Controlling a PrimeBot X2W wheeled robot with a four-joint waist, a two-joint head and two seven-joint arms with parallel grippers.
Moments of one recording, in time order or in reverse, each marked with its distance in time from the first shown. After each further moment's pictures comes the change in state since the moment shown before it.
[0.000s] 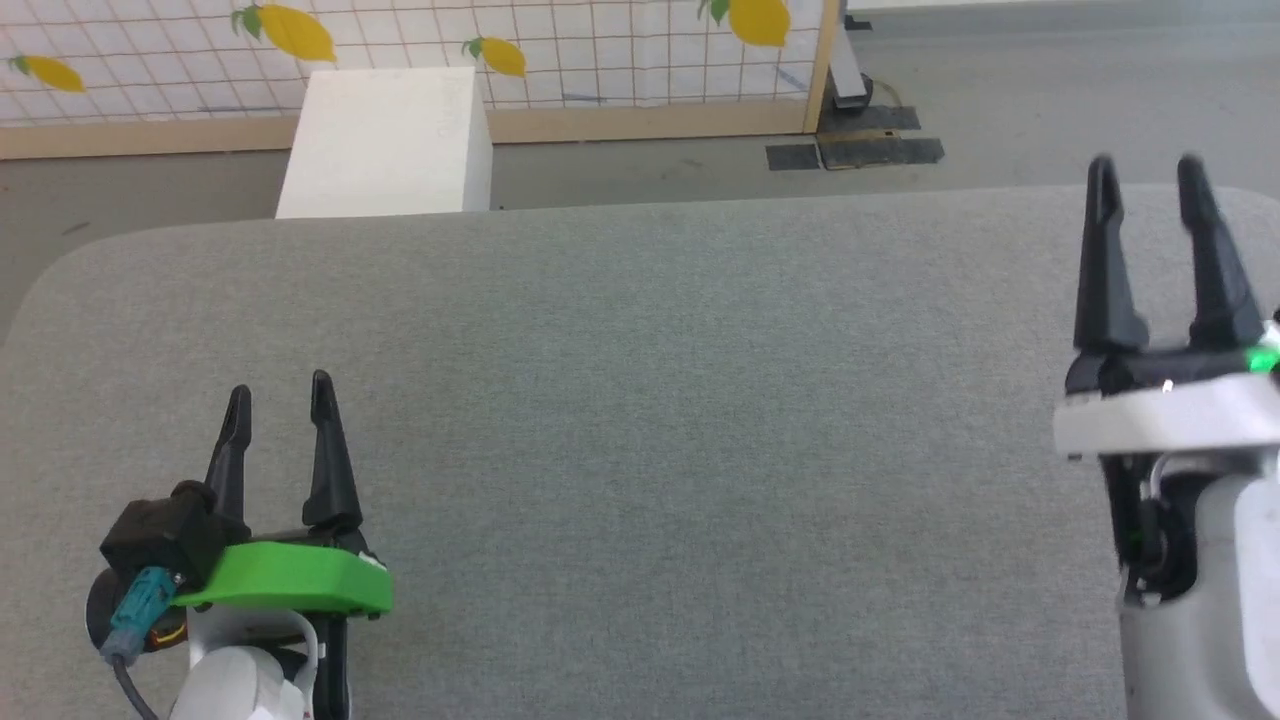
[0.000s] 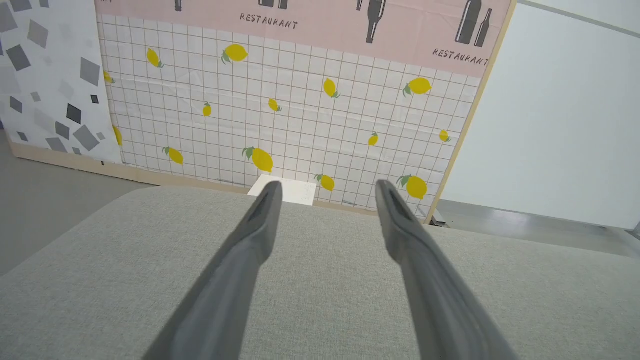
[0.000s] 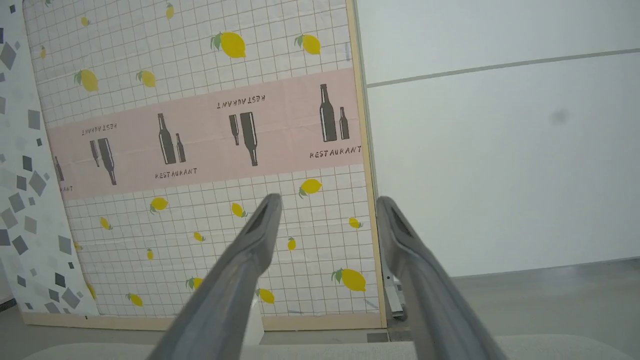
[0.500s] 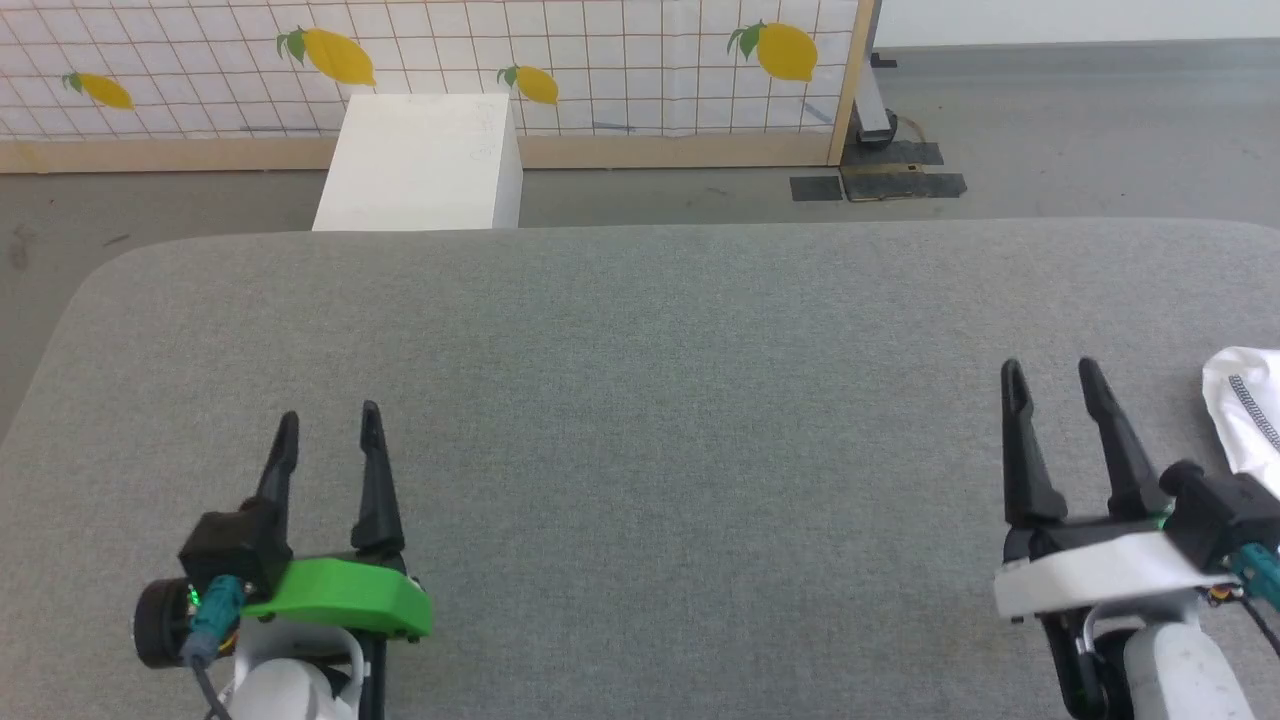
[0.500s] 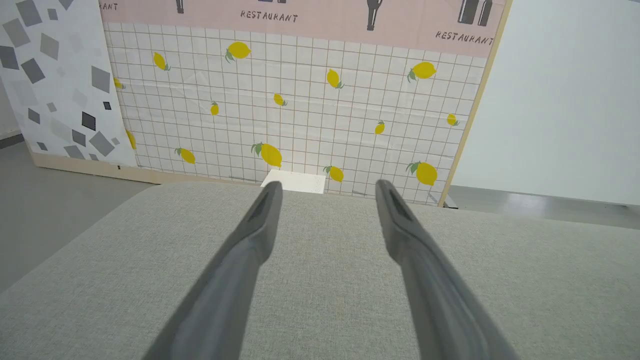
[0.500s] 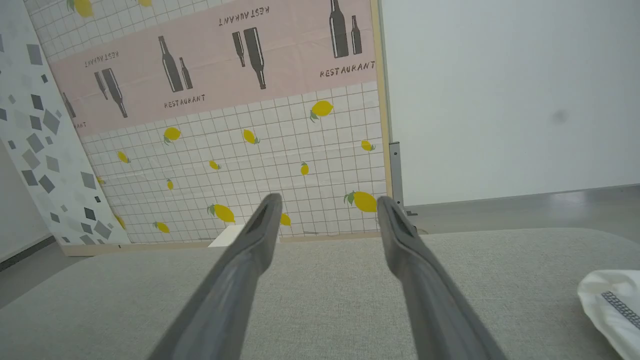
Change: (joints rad) left arm -0.001 -0.023 -0.047 0.081 0.078 0.016 -0.023; right arm 0.227 0.002 0.066 0.100 0.001 0.000 -0.086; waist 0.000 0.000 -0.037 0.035
